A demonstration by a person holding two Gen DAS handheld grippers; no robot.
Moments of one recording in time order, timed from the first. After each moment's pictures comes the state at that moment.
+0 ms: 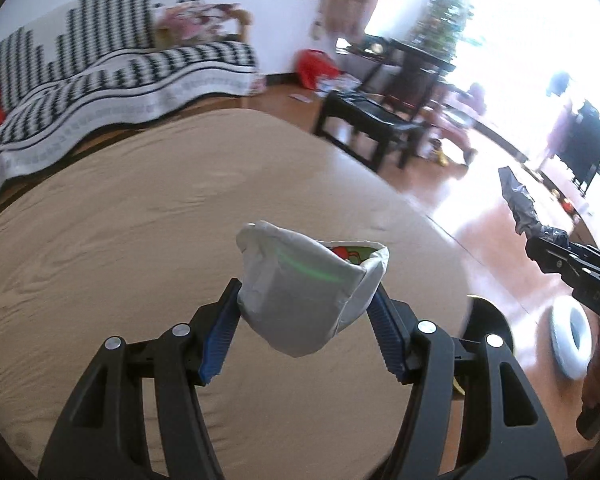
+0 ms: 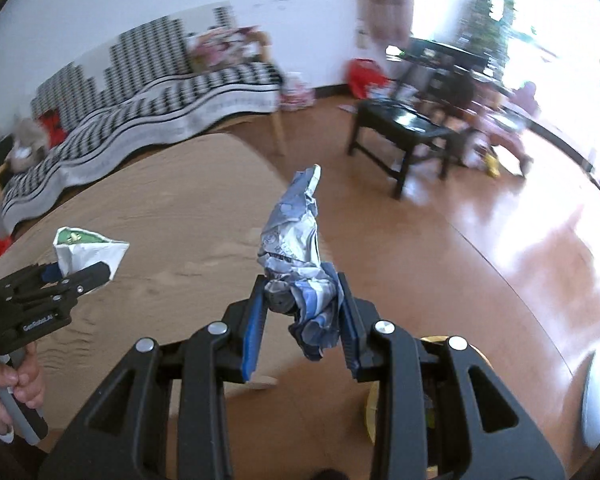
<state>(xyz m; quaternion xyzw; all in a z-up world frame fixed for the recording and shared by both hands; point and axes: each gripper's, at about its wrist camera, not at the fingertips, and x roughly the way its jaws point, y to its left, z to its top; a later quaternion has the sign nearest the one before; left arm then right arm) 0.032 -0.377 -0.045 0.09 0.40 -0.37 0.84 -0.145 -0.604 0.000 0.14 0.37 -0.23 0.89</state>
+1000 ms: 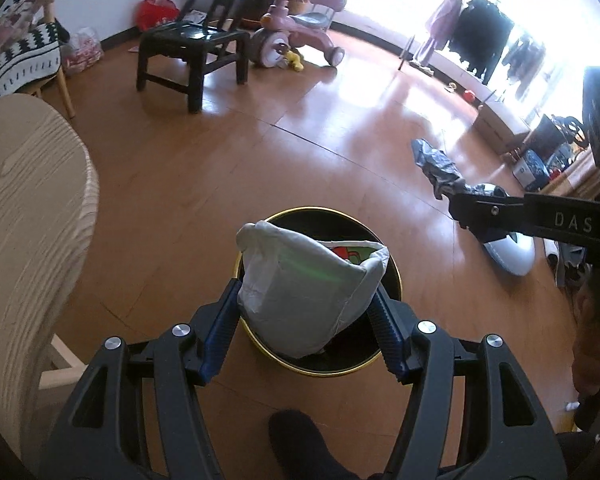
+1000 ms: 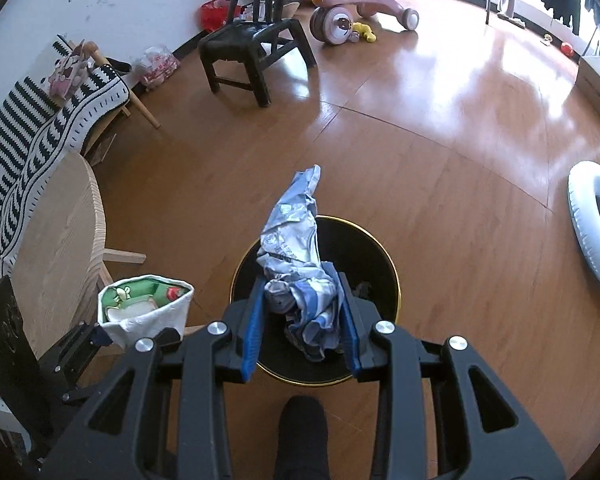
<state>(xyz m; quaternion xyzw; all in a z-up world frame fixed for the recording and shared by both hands) -0.148 -0.576 -0.131 0.19 0.45 -0.54 0.68 -0.337 -0.750 -0.078 0.34 0.43 -0.34 0.77</state>
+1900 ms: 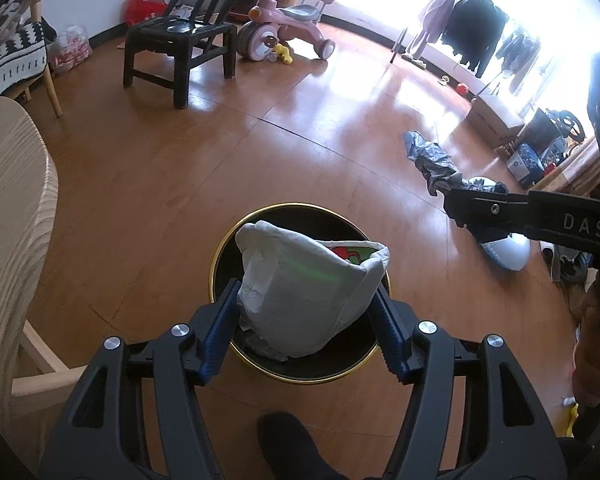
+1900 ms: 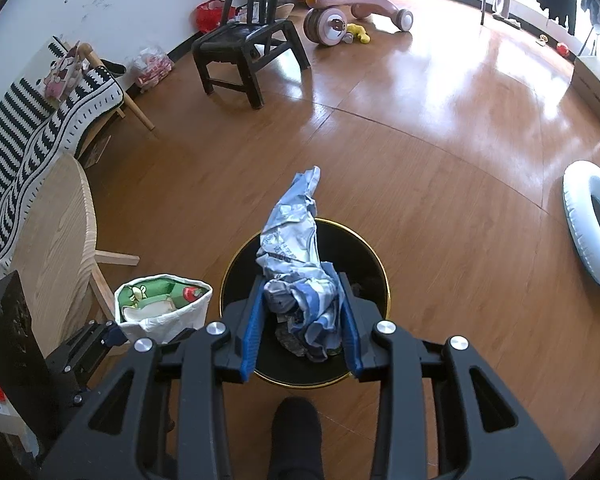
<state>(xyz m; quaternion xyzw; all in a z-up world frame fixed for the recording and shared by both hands) -0.157 -0.595 -0.139 0.19 0.46 -0.55 0.67 -0.335 -0.761 -0.078 0.34 0.43 -0.35 0.76</state>
